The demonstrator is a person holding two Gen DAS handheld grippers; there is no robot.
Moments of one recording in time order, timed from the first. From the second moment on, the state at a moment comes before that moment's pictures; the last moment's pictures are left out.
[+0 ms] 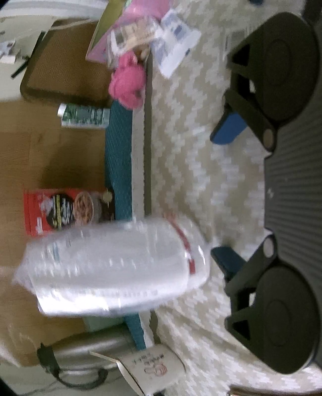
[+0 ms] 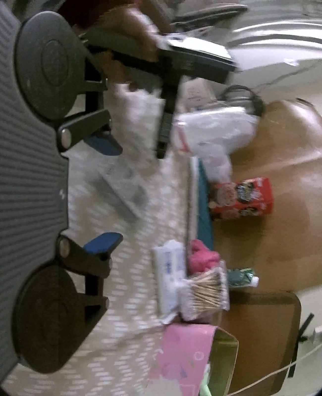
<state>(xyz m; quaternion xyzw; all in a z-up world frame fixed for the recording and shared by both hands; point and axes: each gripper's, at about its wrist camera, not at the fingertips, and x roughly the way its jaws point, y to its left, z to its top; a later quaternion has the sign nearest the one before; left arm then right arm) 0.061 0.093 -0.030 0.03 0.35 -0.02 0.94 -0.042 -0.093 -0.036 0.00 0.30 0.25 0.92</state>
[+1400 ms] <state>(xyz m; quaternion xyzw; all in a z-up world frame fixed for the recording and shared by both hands) 0.032 0.142 -0.017 -0.05 0.36 -0.11 0.92 0.016 0.032 -0.041 -0.11 0.27 0.36 0.89</state>
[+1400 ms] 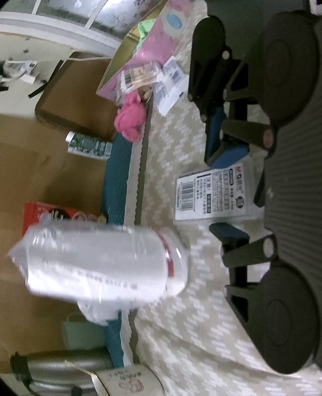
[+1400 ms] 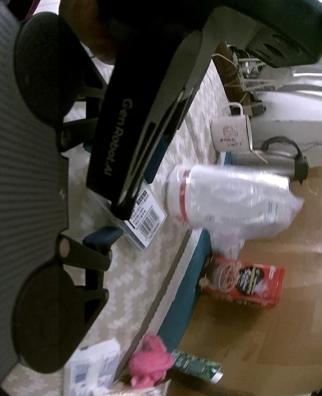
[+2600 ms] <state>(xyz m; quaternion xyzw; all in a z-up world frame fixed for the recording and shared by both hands) 0.075 -0.141 0.053 0.08 0.27 -0.30 0.91 -0.006 -0.163 -0.002 -0.04 0.16 0.09 0.98</state>
